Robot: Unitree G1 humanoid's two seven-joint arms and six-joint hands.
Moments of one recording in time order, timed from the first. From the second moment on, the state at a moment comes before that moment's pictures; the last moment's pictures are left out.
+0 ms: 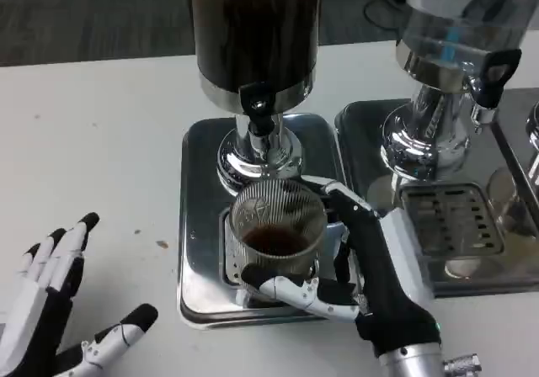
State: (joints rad) left arm 0.42 0.49 0.07 0.13 0.64 -0.48 0.31; right arm 0.14 -0.06 0.37 0.13 -0.54 -0.40 -0.43
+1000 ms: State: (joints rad) left arm 0.69 0.45 0.03 -0.17 0.84 -0.30 0.34; right arm 0.30 -0.13 0.37 -0.10 -0.56 -0.47 -0.29
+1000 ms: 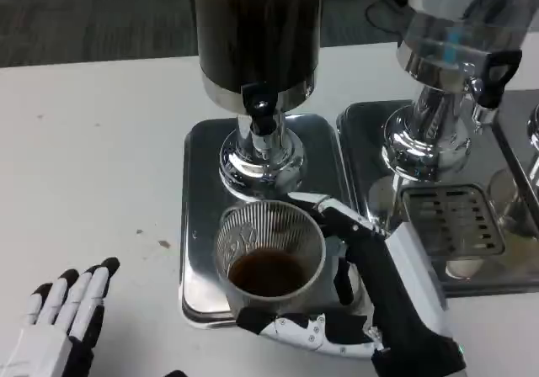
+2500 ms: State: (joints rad) left arm 0.66 0.43 -0.01 -0.17 0.84 -0.25 0.33; right arm 0.32 -0.12 0.33 -0.09 -0.53 -0.48 -0.28
